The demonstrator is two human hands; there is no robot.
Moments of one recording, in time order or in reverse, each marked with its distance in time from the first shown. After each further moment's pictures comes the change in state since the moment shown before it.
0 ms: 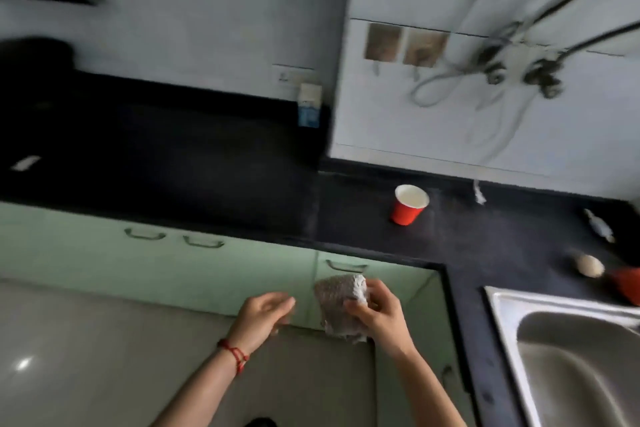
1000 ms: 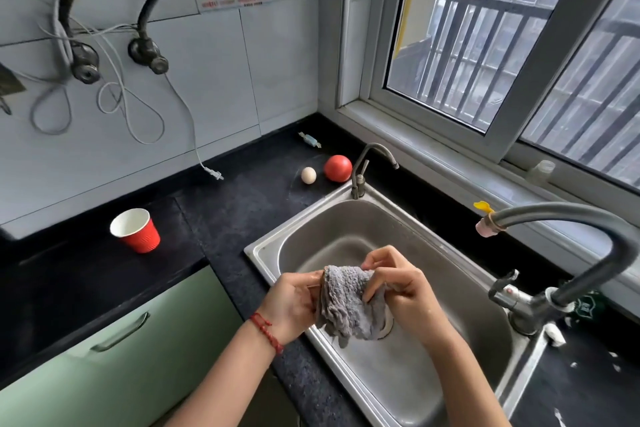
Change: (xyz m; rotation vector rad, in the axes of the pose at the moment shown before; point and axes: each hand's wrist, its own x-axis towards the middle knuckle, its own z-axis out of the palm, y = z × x) left_hand -0.097 0.065 0.390 -0.165 -1.102 -0.462; right_hand -0.207 0.046 -0.309 -0.118 0.623 -0.379
